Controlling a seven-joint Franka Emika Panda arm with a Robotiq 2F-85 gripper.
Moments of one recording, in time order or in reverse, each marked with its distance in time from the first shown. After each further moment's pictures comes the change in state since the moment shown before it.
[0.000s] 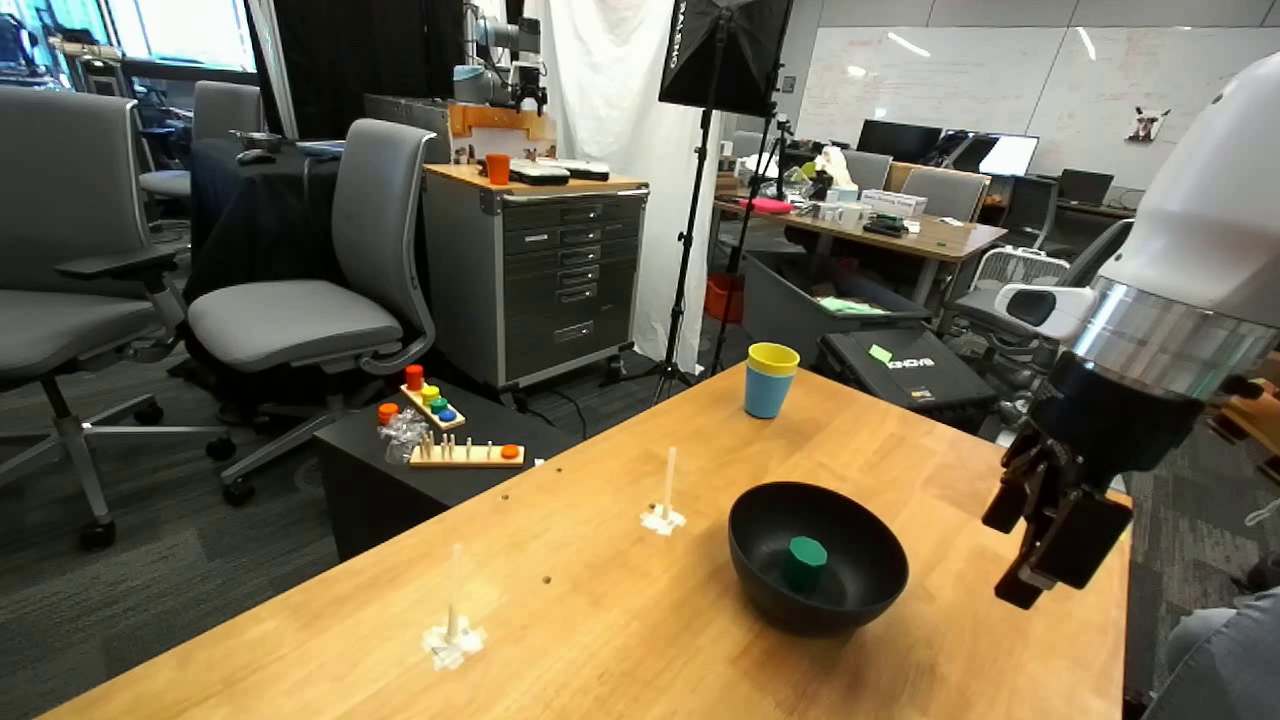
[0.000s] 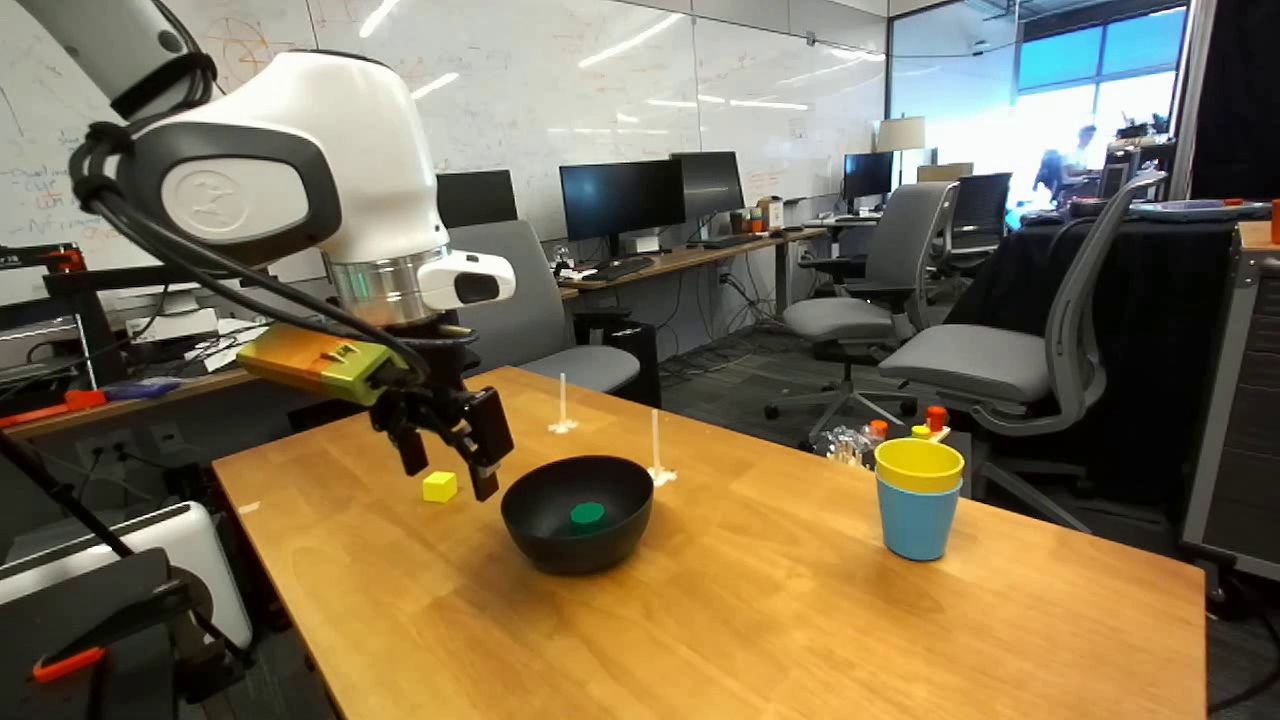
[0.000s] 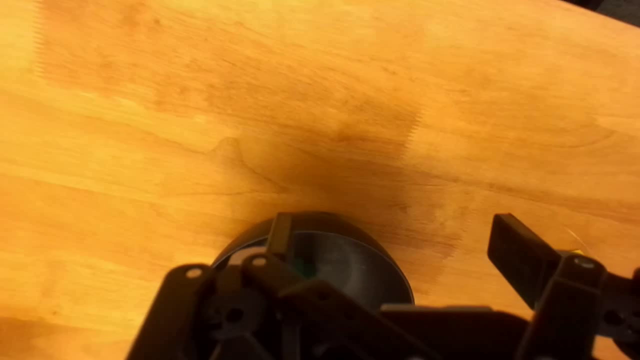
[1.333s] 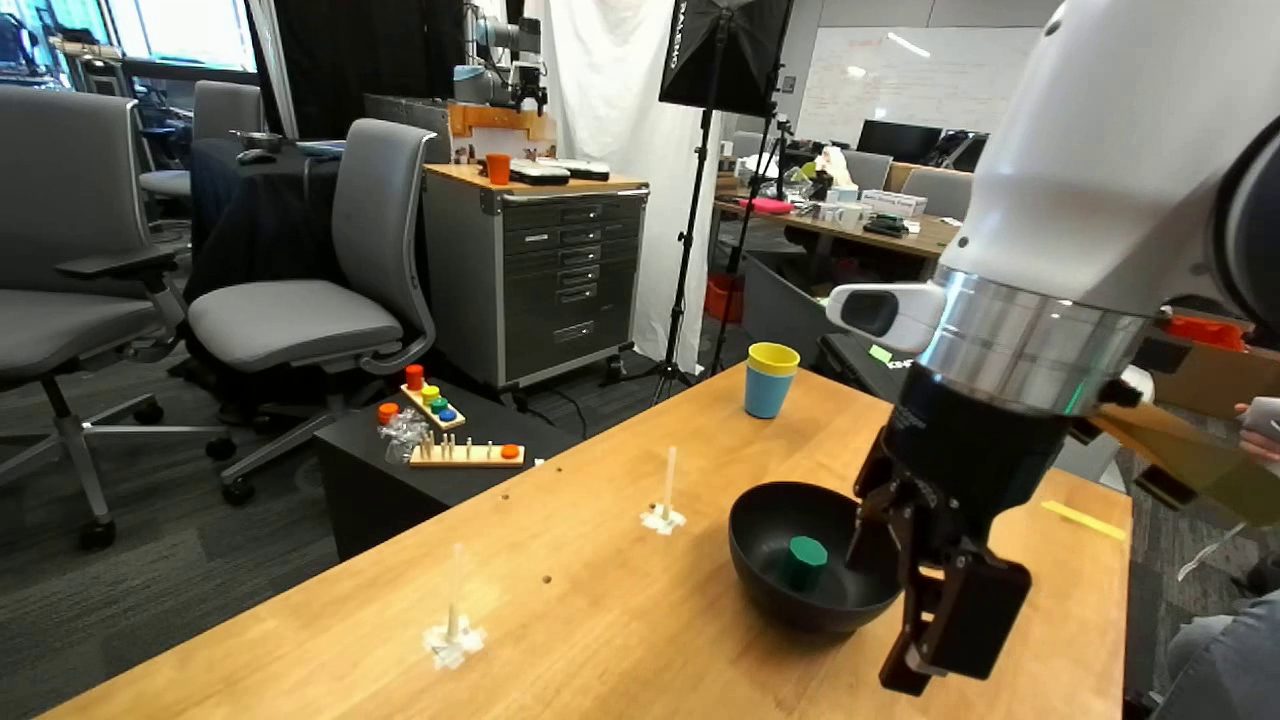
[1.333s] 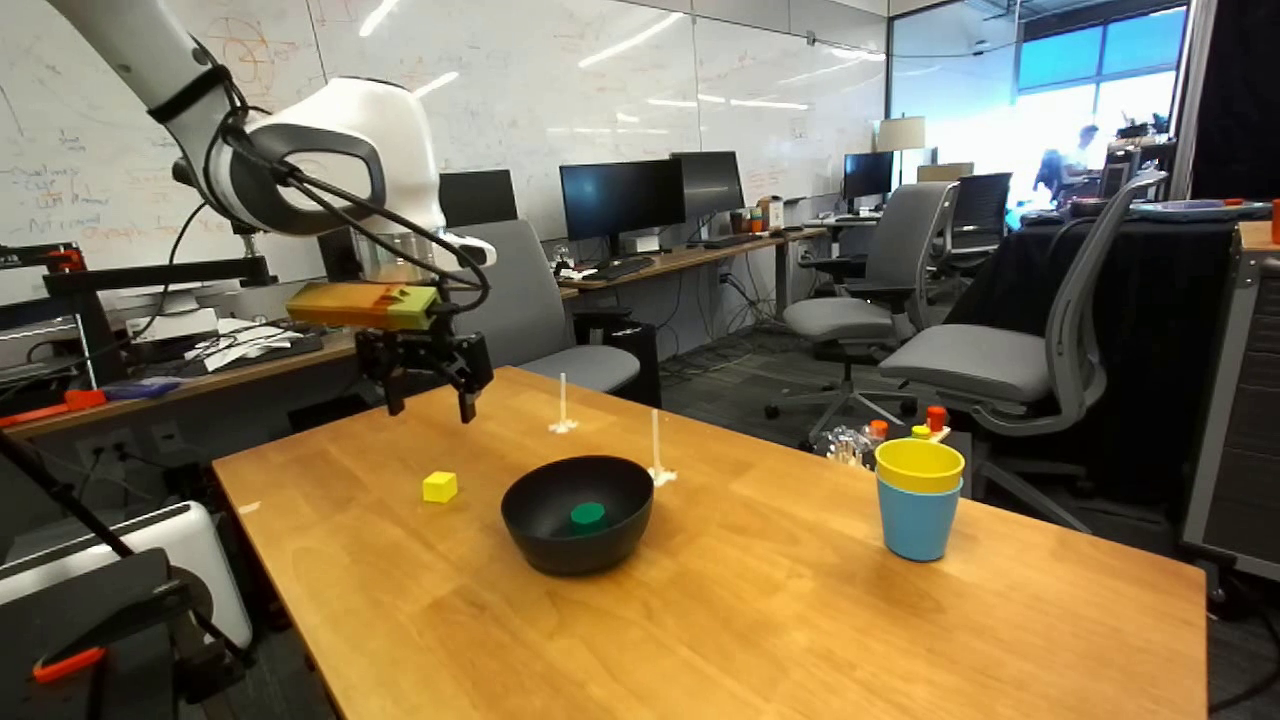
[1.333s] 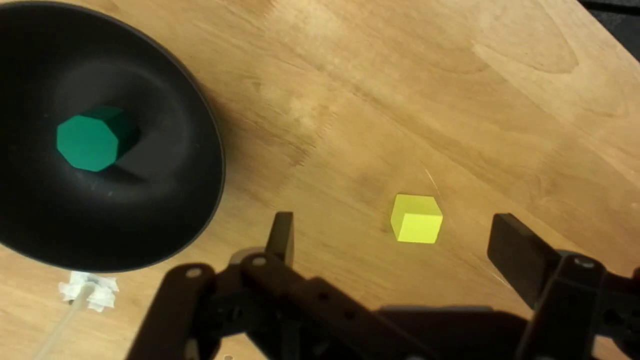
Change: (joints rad) arm 0.363 0.117 -0.081 0.225 -0.034 -0.144 0.005
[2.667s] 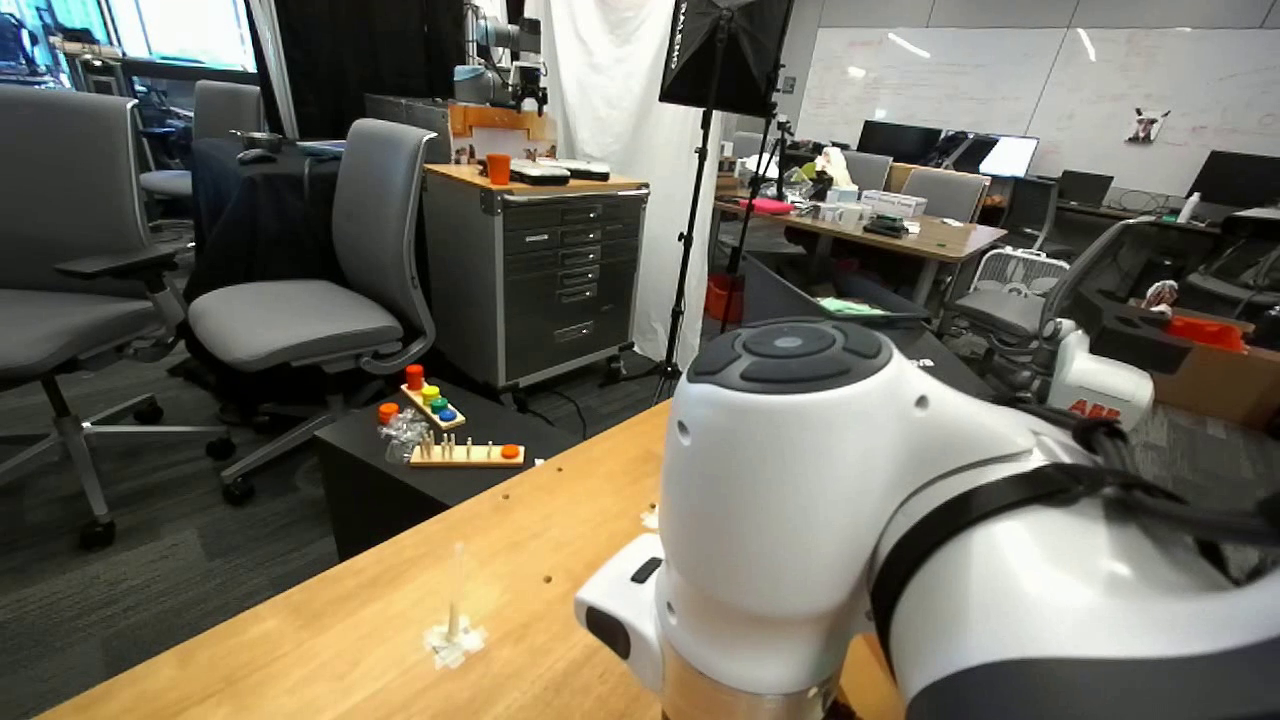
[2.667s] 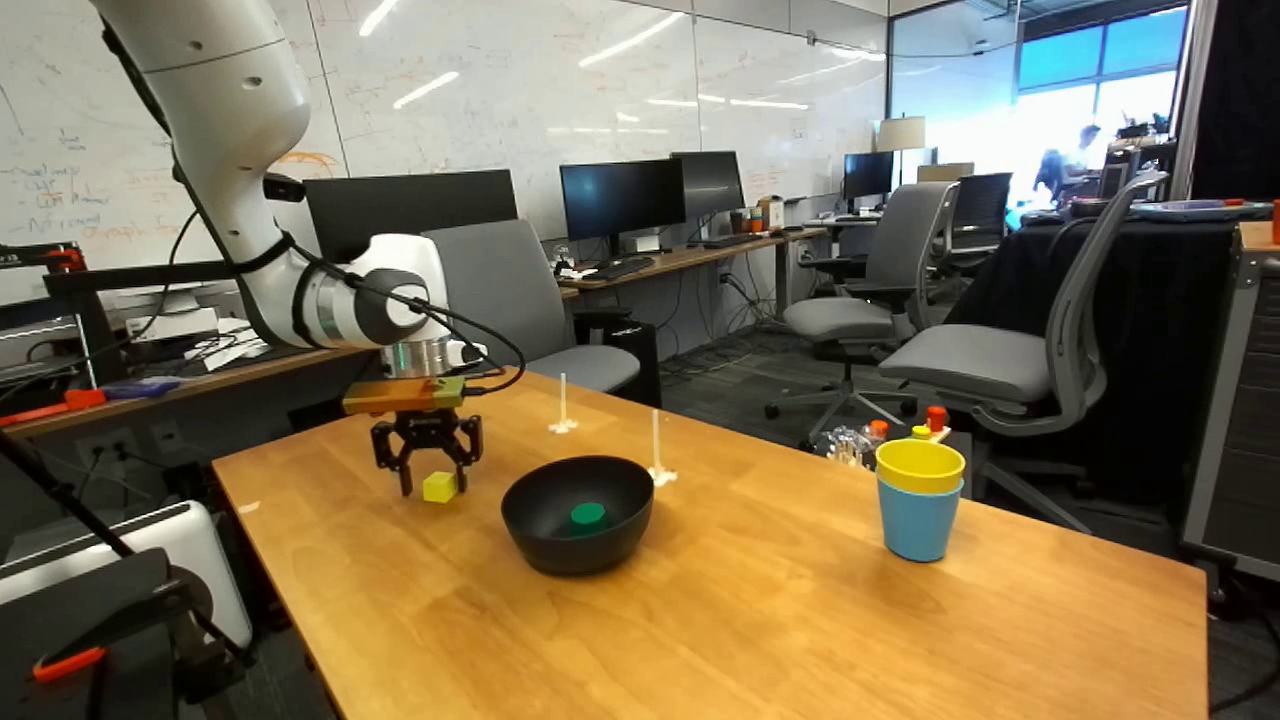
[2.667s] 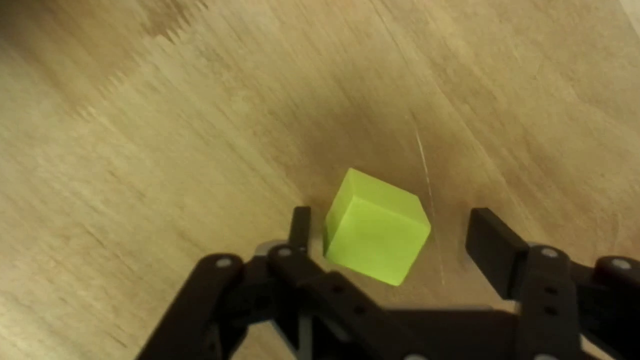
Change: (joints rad) arm 0.204 0.511 -0.015 0.377 -0.414 0.002 0.238
